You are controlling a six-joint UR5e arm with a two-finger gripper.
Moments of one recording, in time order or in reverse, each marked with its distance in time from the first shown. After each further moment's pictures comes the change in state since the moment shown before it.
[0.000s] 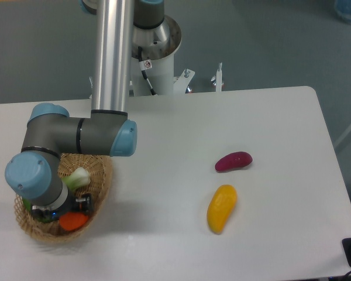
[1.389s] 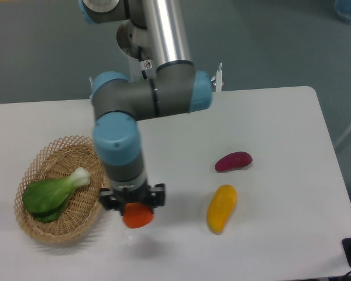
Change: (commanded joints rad) arm 0.350 0.170 -0.061 0.025 -0.008 0.475
